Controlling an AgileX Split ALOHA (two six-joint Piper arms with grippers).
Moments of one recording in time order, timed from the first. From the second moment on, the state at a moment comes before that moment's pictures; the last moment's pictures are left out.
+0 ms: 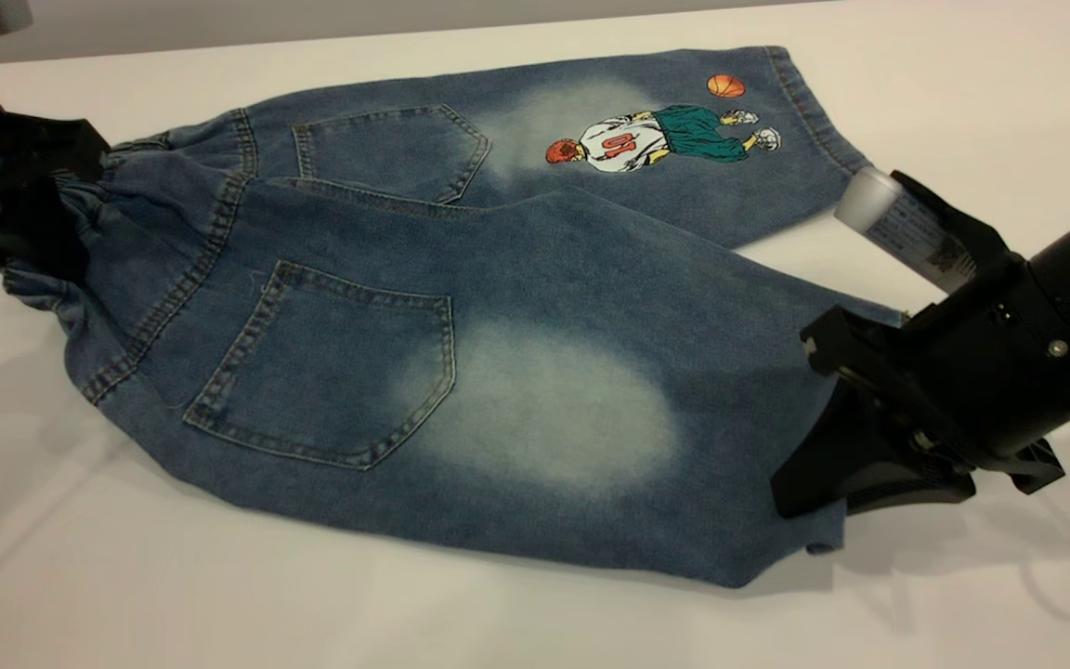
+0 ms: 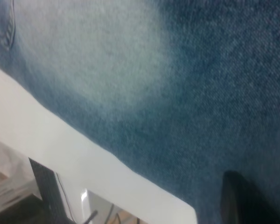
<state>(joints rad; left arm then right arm) -0.03 1.82 -0.86 -0.22 0.44 0.15 0.24 2.09 -0.59 1.59 0.67 -1.32</state>
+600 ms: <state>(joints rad) -0.03 1.82 -0.86 -0.21 0.47 0.15 0.24 2.02 -0.59 1.50 0.71 -1.23</state>
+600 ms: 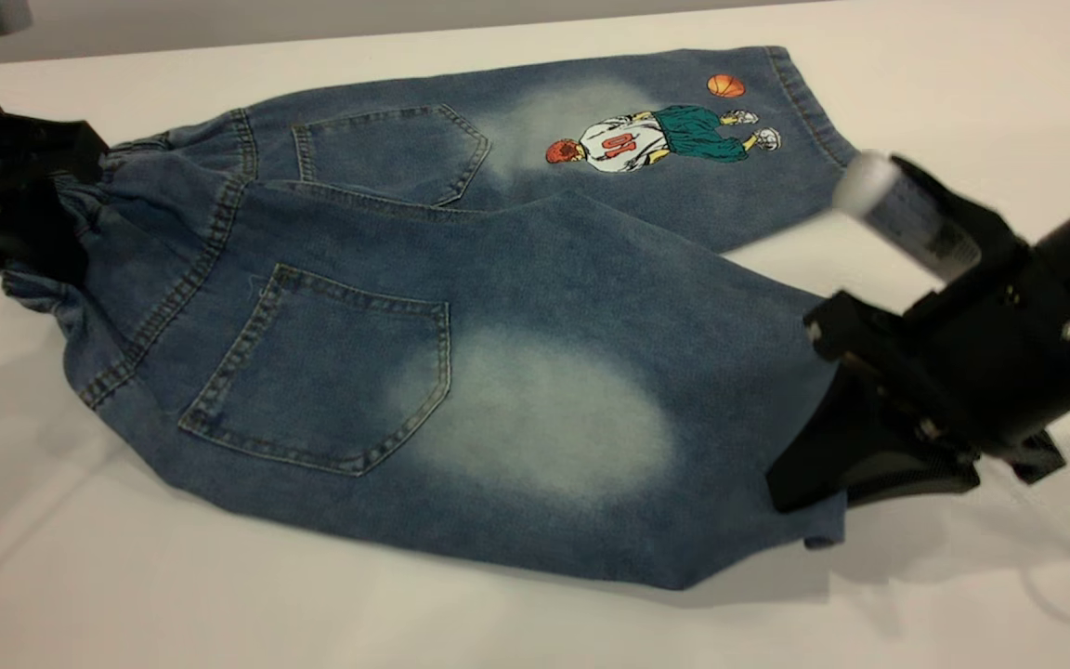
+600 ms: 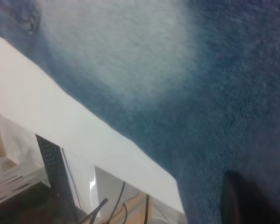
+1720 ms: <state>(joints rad) -0.03 1.48 -0.69 -0.44 0.67 0.20 0.24 1.56 -0.75 0.84 0.83 -0.48</state>
